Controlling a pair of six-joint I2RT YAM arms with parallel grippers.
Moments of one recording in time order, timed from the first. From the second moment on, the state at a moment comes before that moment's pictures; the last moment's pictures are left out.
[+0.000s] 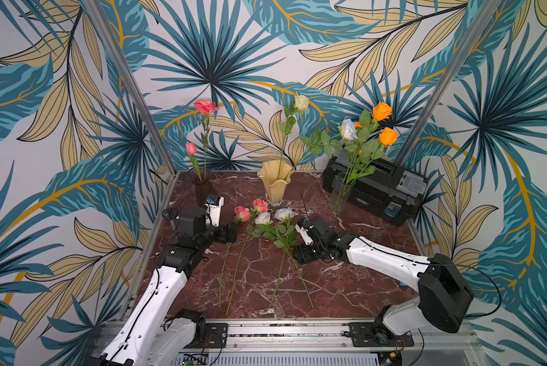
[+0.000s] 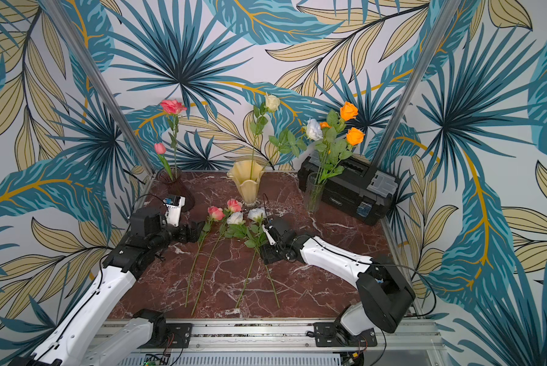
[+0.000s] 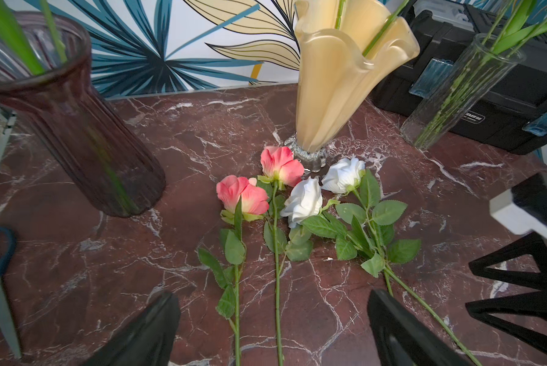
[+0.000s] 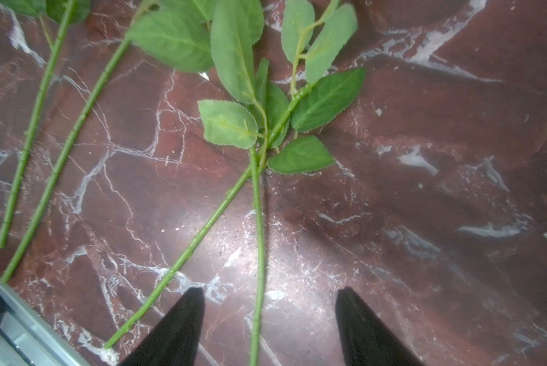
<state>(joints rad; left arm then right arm) -0.18 0.94 0.80 -0.41 0.20 -0.08 0.74 1.52 0.95 -0.50 -0.03 0.33</state>
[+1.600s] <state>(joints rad) -0.18 0.96 0.80 -0.43 0.27 -0.10 0.85 1.73 1.03 -0.59 0.04 0.32</state>
